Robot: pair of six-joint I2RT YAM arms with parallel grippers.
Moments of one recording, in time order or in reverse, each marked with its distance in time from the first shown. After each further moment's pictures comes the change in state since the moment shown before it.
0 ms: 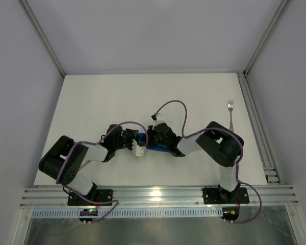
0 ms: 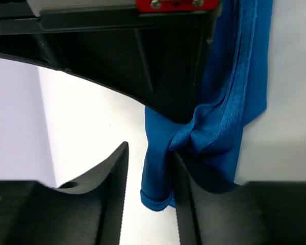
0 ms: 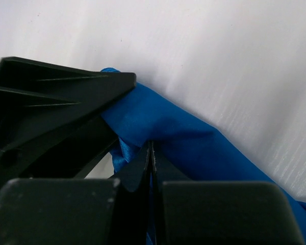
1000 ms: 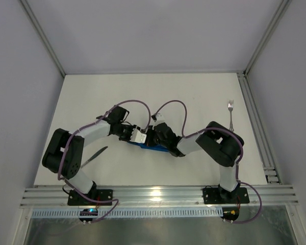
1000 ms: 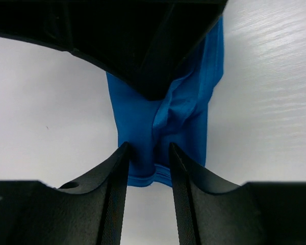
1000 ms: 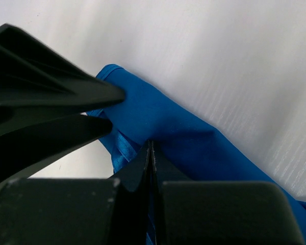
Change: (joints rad) left arm 0.076 0.008 0.530 -1.112 0.119 0.079; right arm 0.001 0.000 0.002 -0.006 0.006 0.000
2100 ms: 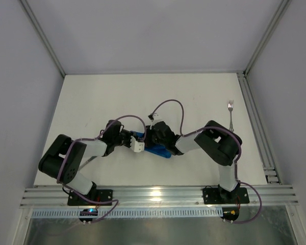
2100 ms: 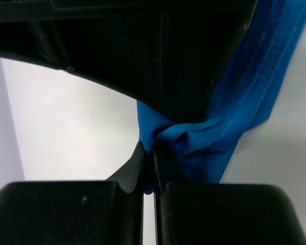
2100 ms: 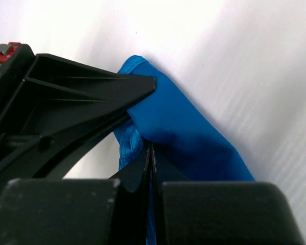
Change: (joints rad) left arm -0.016 -0.043 -0.408 0.811 -0.058 -0.100; right arm -0.001 0.011 0.034 -0.033 -0.080 -0.025
